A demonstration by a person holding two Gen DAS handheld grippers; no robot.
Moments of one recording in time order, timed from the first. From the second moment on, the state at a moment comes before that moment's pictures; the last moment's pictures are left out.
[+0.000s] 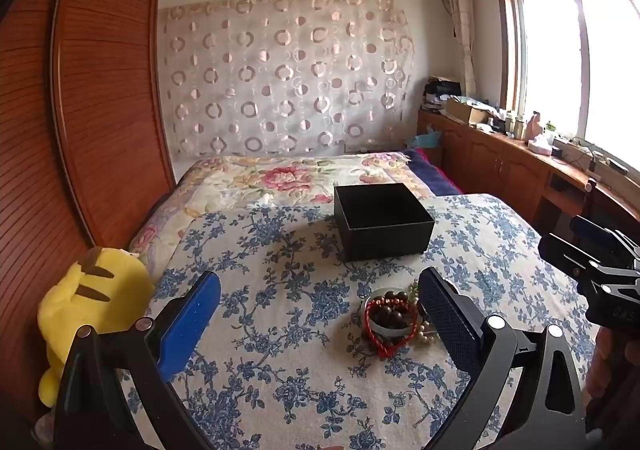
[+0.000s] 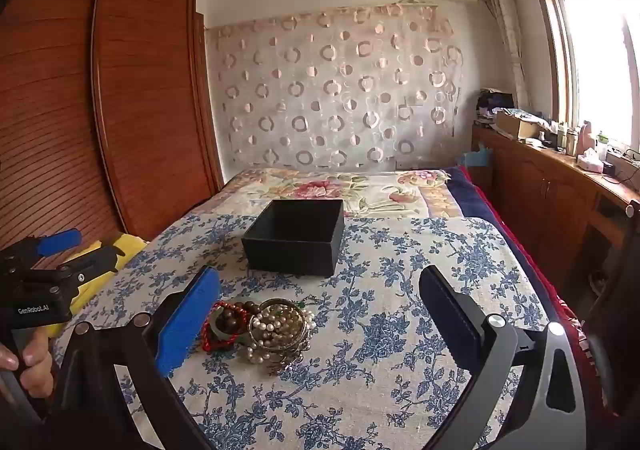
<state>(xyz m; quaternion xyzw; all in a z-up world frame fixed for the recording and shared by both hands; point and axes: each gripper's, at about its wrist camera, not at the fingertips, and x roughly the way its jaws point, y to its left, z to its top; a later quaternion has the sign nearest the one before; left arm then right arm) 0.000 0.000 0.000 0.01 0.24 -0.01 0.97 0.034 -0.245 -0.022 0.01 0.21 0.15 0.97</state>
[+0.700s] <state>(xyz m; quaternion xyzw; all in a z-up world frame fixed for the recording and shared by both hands) 0.000 0.000 0.000 0.01 0.24 -0.01 0.97 0.034 -0.245 -0.023 0.01 0.21 0.15 0.97</state>
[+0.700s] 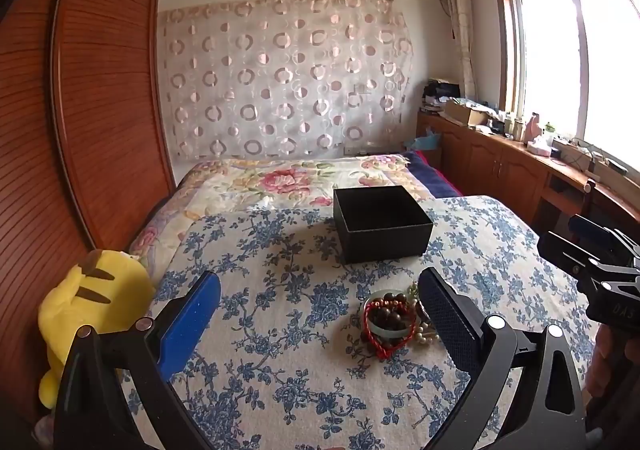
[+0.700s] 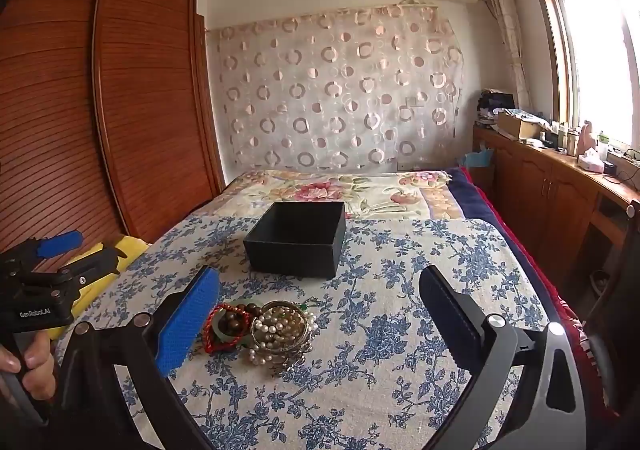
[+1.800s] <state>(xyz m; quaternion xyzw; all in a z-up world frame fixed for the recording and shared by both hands) -0.001 -0.003 0.007 0.01 0.23 -0.01 0.97 0.029 -0.241 -0.015 0.01 0.20 0.16 0.97</state>
